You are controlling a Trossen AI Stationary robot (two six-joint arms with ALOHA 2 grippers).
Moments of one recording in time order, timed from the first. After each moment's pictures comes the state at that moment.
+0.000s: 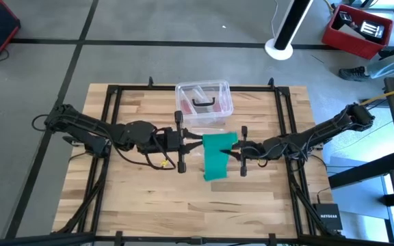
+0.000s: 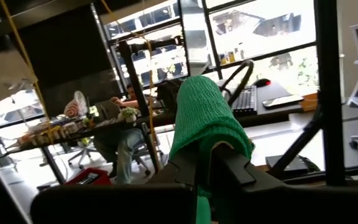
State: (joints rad) left arm -0.29 1.44 1.31 0.27 -0.38 0.30; right arm 0.35 1.09 0.57 0.34 0.41 -0.08
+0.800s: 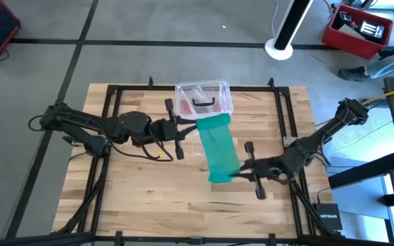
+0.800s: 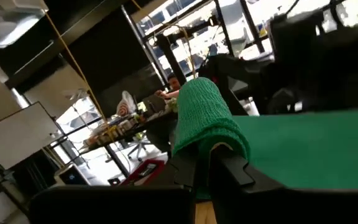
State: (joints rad) left arm -0.23 1.38 1.31 0.18 -0.50 0.52; right arm 0.63 1.10 0.82 0.22 0.40 -0.12
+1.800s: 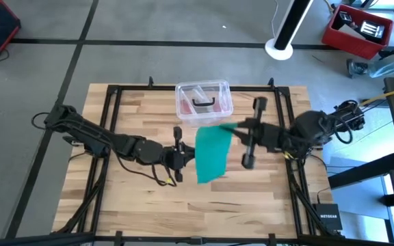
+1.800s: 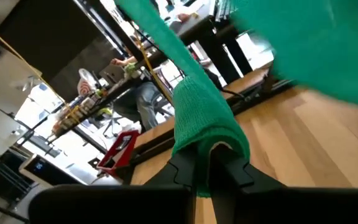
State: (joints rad) left arm -0.36 1.45 1.10 0.18 -0.53 0.53; right arm 0.44 1.31 1.56 -0.07 0.57 -0.53
